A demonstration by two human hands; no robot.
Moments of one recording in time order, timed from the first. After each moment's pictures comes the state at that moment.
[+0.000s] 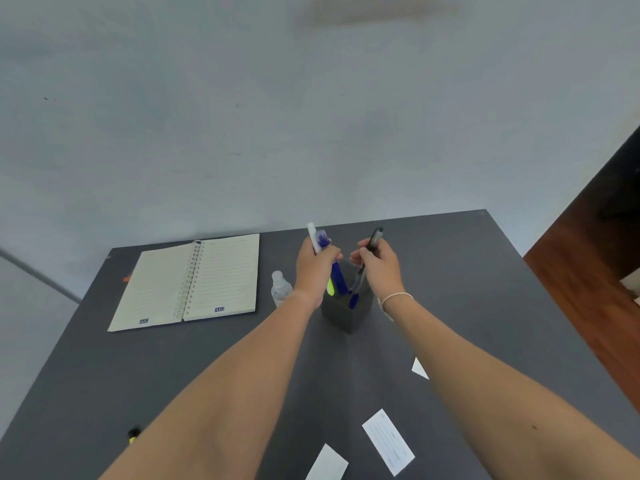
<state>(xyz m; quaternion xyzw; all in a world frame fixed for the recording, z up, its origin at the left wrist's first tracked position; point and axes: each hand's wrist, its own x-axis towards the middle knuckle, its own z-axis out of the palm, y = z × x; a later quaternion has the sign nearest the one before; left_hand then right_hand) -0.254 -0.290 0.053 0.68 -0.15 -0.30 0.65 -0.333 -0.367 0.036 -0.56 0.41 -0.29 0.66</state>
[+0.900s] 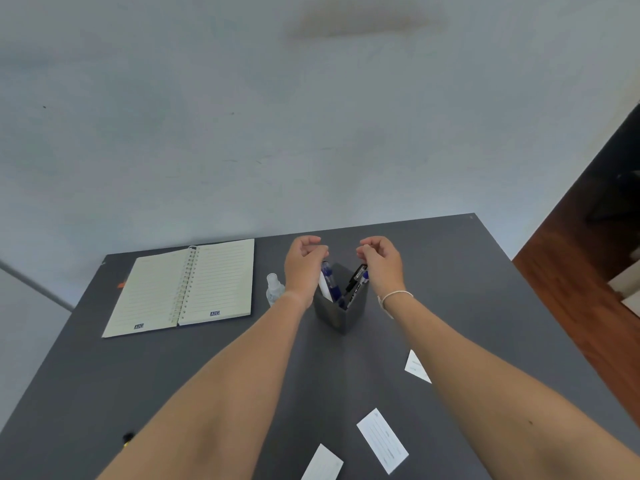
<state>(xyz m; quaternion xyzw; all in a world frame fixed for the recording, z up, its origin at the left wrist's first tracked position) -0.250 -0.286 0.054 0.70 -0.15 -0.25 0.65 -0.344 -0.372 0.045 -0.57 0.42 -0.33 0.62</state>
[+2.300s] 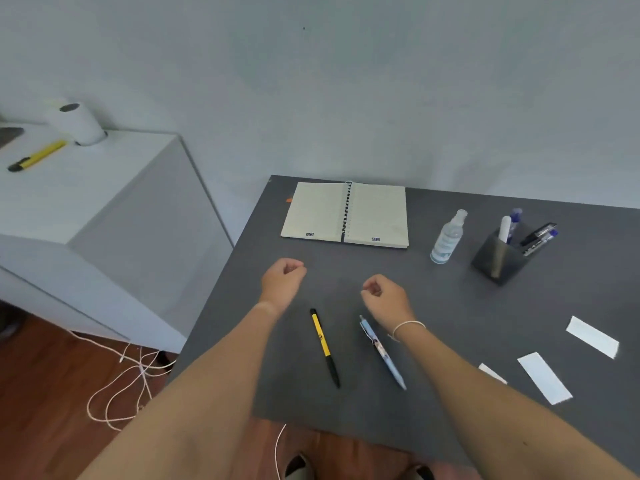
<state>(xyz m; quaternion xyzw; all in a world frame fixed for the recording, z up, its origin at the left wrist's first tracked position) -0.145 0.086 0.004 0.81 -0.03 -0.21 0.54 -0.265 -0.071 -0.026 -0.79 0.34 -0.07 0.50</state>
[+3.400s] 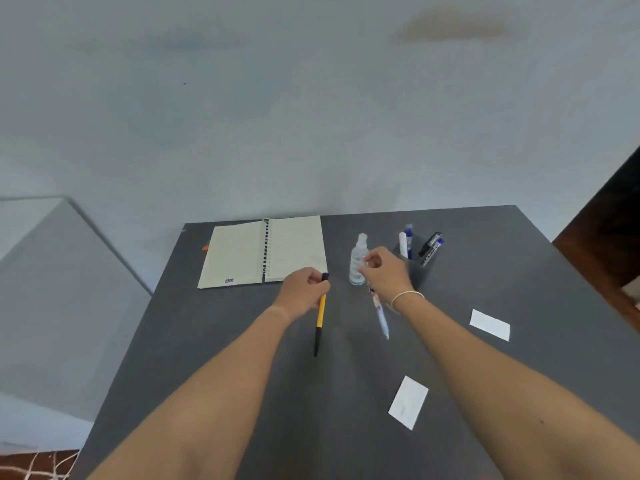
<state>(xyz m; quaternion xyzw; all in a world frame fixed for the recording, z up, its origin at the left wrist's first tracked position) -0.192 -0.072 0.033 0.79 -0.26 -0.33 0.46 -0.305 -0.206 0.040 -0.75 0.41 -0.19 0.49</state>
